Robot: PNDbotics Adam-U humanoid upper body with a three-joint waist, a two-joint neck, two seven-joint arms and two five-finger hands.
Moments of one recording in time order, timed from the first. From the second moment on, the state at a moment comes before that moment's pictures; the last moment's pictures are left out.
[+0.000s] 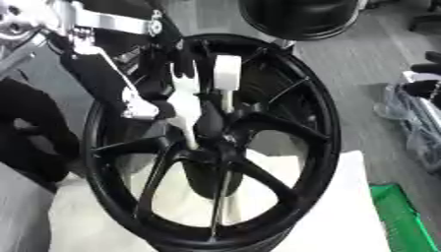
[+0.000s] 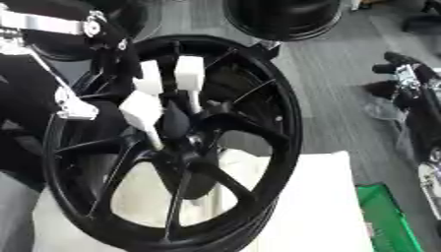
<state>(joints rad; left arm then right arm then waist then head) -1.04 0.90 -0.60 -1.86 -0.08 0.29 -0.80 -0.25 -0.50 0.02 -1.82 -0.25 0.11 -0.15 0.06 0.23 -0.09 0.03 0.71</state>
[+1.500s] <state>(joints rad) -1.03 0.87 -0.63 -1.82 -0.11 0.29 -0.85 -0.25 -0.50 0.02 -1.82 -0.25 0.11 -0.15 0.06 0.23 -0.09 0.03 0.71</state>
